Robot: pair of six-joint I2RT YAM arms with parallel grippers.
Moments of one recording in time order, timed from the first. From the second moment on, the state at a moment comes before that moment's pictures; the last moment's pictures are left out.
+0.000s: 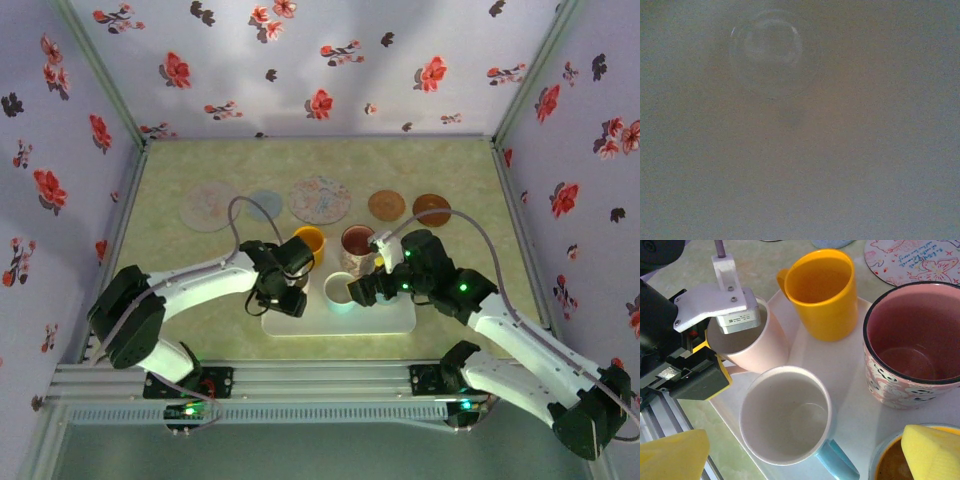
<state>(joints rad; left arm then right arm) -0.93 1.52 0.99 -0.90 0.07 -0.55 0.69 0.87 0.70 -0.53 -0.29 0.14</state>
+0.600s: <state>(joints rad) -0.93 1.53 1.00 -0.90 0.06 -0.54 0.69 0.87 0.70 -0.53 -0.29 0.14</state>
